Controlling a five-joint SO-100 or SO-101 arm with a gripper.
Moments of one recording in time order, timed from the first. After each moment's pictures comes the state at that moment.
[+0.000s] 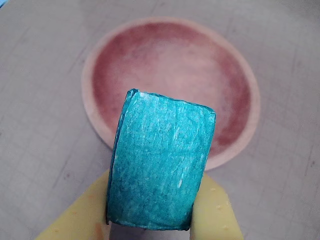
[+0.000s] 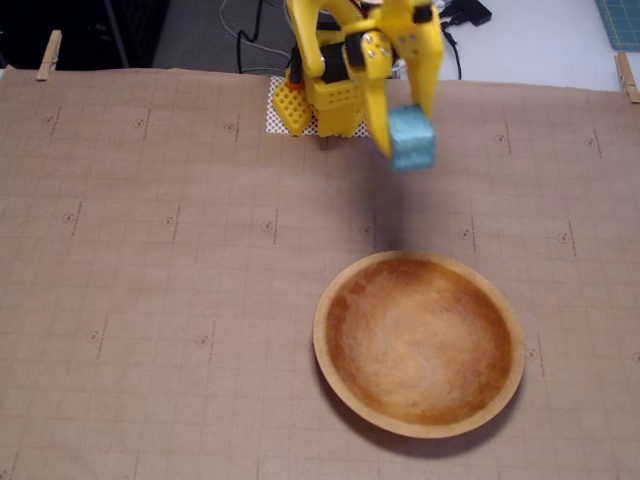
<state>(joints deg) -27.3 144.9 117.0 76.9 91.5</state>
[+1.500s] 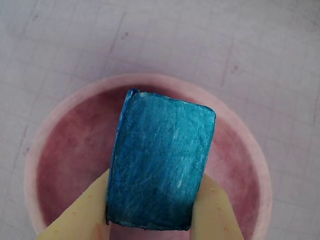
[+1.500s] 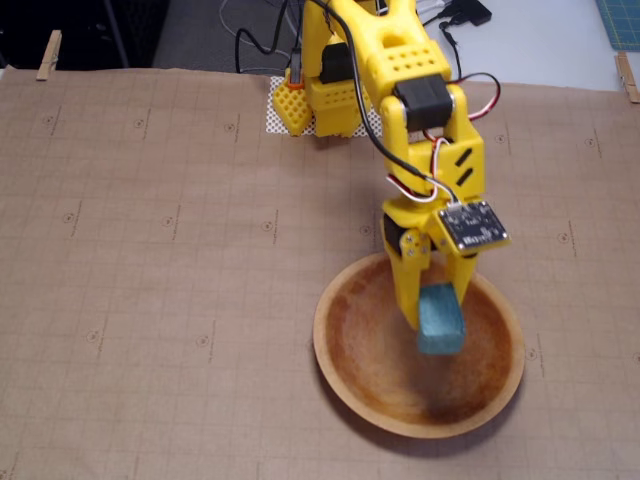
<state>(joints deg) -20.7 84.1 84.7 54.9 93.5</state>
